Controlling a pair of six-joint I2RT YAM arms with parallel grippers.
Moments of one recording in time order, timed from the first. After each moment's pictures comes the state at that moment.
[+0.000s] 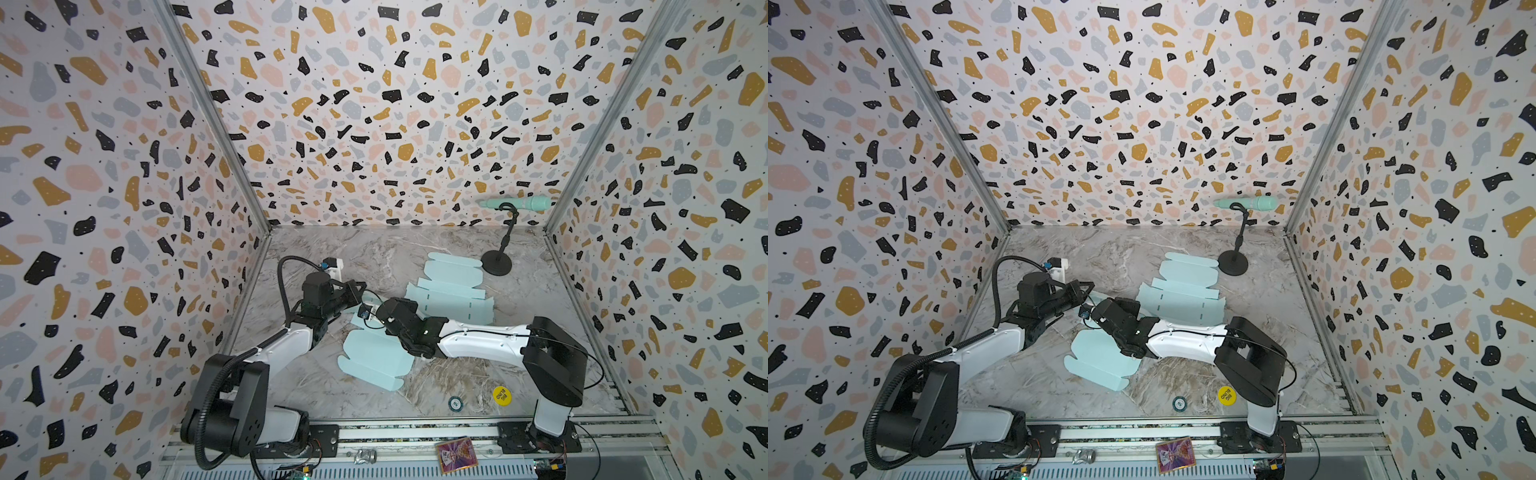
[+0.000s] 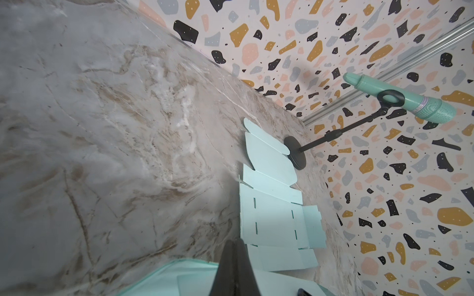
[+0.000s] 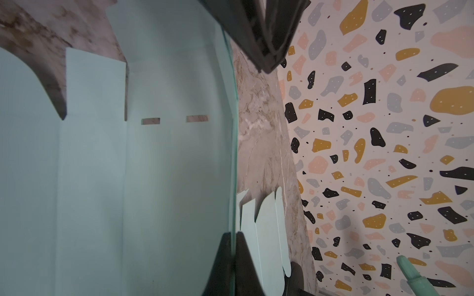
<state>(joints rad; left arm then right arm) -0.23 1.36 0.60 0.33 0.42 -0.64 1.11 1.80 1.19 -0.08 0.65 -0.65</state>
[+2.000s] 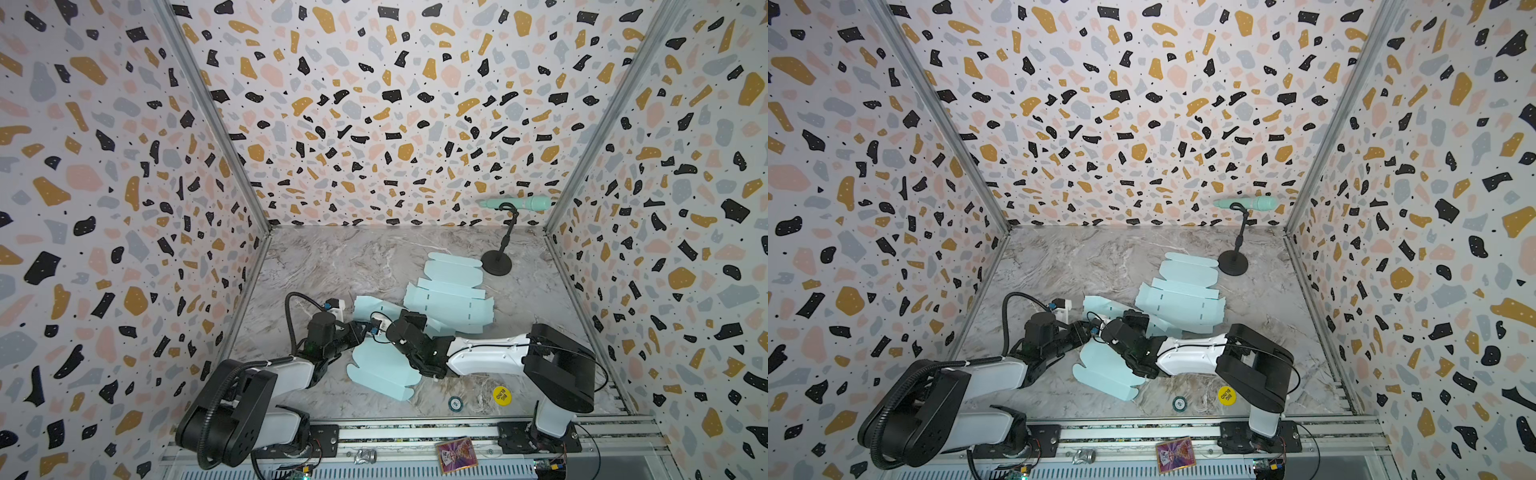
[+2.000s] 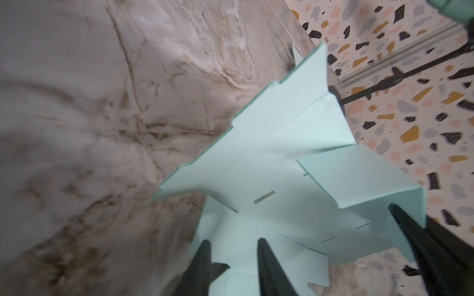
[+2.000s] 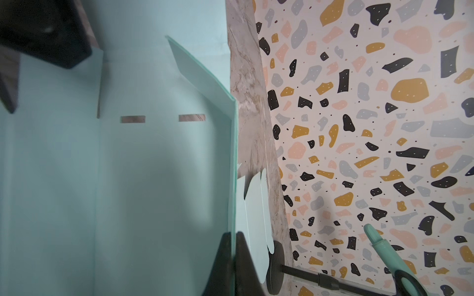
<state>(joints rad) -0.30 1.32 0.24 0.52 0.33 -0.69 1.16 1.76 0.96 0.16 0.80 -0.72</state>
